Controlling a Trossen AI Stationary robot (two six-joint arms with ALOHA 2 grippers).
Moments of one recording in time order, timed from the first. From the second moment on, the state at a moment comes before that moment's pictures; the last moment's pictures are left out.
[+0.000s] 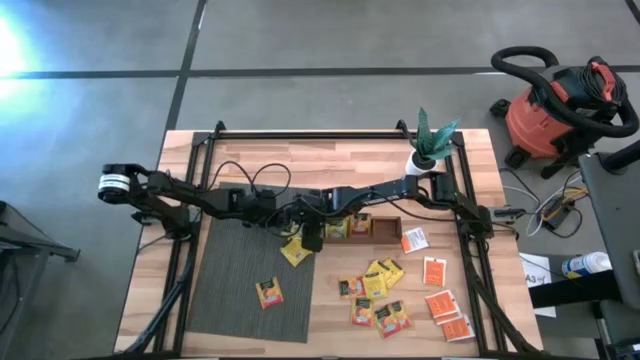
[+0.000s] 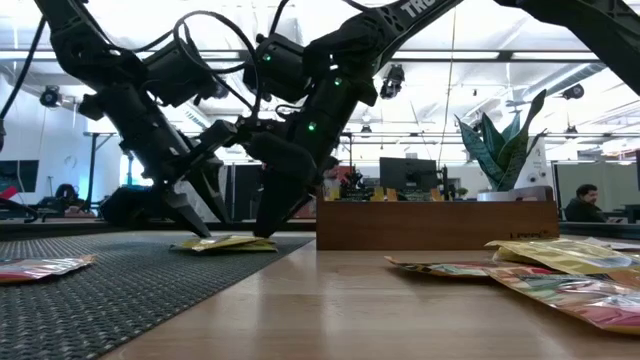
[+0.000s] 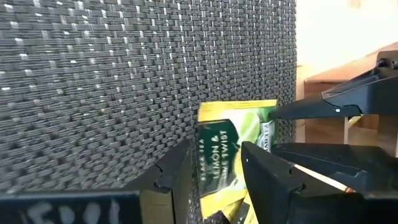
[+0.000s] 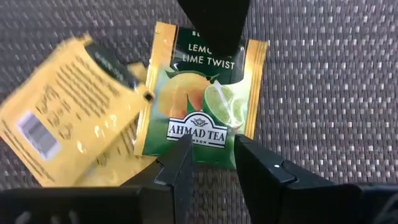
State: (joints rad) left arm 0.10 1.39 0.48 0.09 0.00 -1.31; right arm -0.03 2.26 1.67 -0.45 -0.03 0.10
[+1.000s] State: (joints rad) left arm 0.04 1.33 0.36 0.17 -0.01 -1.50; right arm -0.03 2.26 1.67 -0.39 -0.03 0.16
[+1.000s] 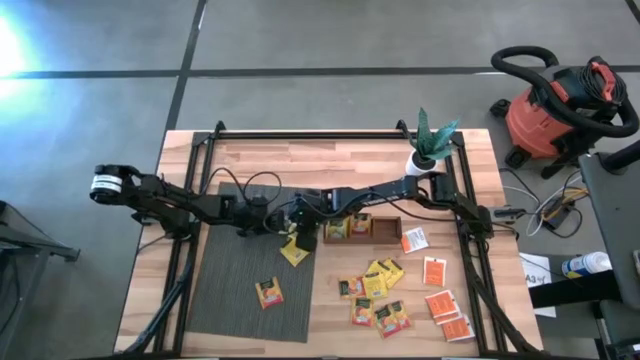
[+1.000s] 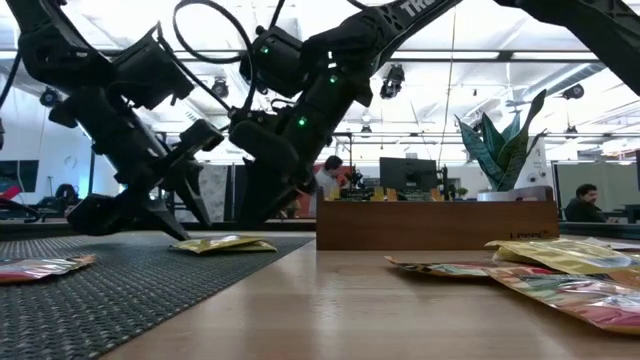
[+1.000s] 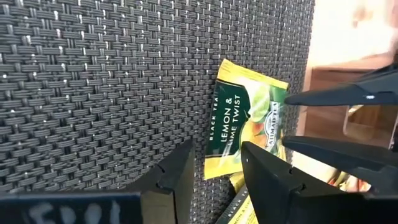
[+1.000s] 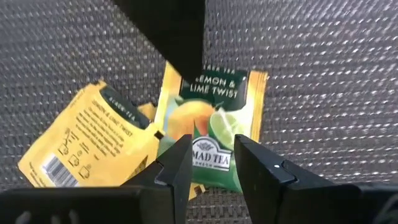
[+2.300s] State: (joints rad) left arm 0.04 1.45 0.37 0.36 -0.02 -1.48; right arm -0.05 2.20 1.65 -0.50 -0.09 0.18
